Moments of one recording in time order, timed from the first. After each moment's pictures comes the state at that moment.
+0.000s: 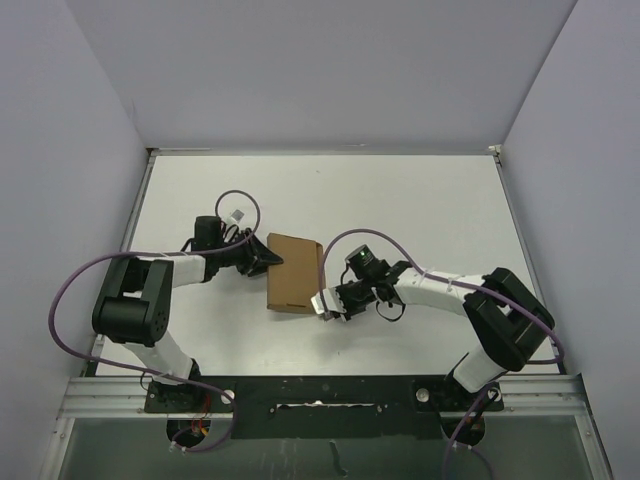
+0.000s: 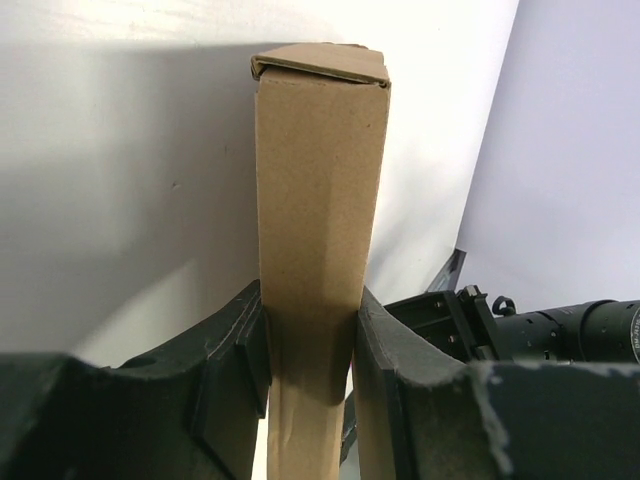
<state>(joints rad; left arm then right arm) -0.15 1.68 0.67 0.26 0.77 -0.86 0.76 1.57 0.78 -0.26 -0.61 -1.19</state>
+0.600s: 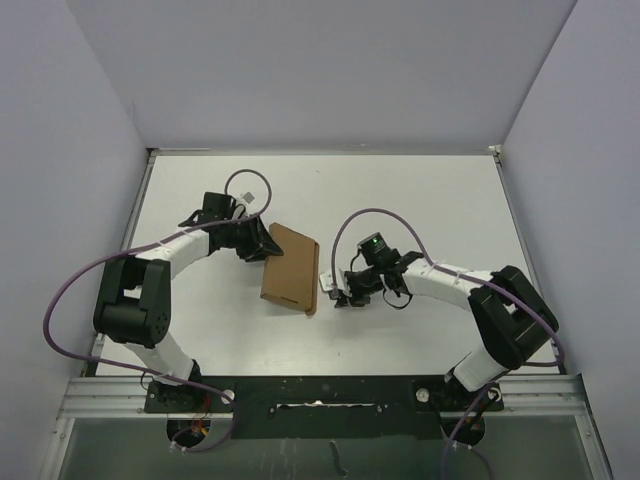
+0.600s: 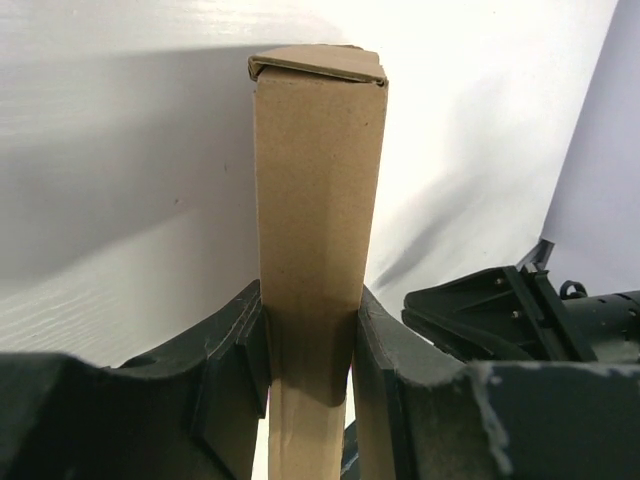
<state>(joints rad) -0.20 1.67 0.96 -0.23 0.63 -0.61 0.64 1.57 0.80 -0.27 -0.73 -1.08</state>
